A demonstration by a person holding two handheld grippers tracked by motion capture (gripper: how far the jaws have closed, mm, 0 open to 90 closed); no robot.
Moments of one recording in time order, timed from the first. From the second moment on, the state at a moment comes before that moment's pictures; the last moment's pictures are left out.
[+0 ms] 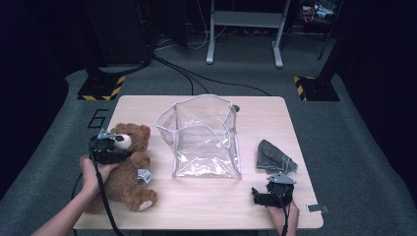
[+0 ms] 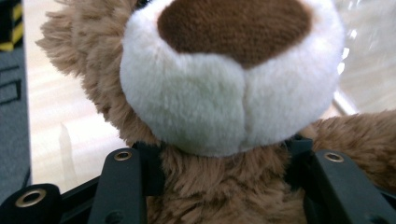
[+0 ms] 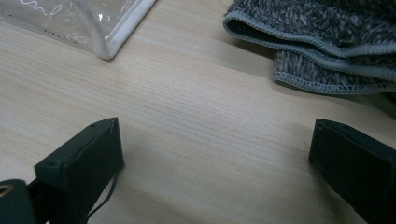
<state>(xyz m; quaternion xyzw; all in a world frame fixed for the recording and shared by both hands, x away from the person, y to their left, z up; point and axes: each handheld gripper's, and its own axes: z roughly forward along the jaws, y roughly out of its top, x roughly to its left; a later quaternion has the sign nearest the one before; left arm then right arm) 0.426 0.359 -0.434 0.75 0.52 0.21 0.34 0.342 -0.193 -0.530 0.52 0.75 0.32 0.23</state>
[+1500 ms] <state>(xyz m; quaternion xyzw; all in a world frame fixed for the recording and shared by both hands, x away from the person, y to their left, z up) 0.479 0.350 -0.347 0.68 0.51 0.36 0.38 0.343 -0.193 -0.531 0.53 0.75 0.33 0.23</state>
